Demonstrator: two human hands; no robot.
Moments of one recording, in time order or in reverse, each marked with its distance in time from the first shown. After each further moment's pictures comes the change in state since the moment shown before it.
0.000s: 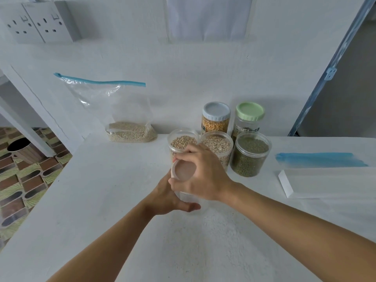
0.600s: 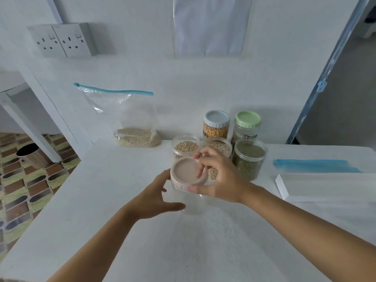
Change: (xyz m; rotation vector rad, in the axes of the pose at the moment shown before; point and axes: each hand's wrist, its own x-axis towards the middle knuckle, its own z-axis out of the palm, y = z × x) left_hand -0.042 0.023 -0.035 0.122 -0.071 -0.178; right_hand -0.027 0.025 -0.031 0.195 -0.075 -0.080
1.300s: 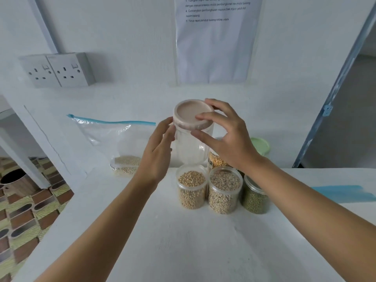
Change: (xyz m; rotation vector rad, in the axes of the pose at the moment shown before) left_hand 0.093 0.108 -0.091 -0.421 0.529 0.188; right_hand 0.137 -0.010 -0.061 -0.204 0.500 -0.290
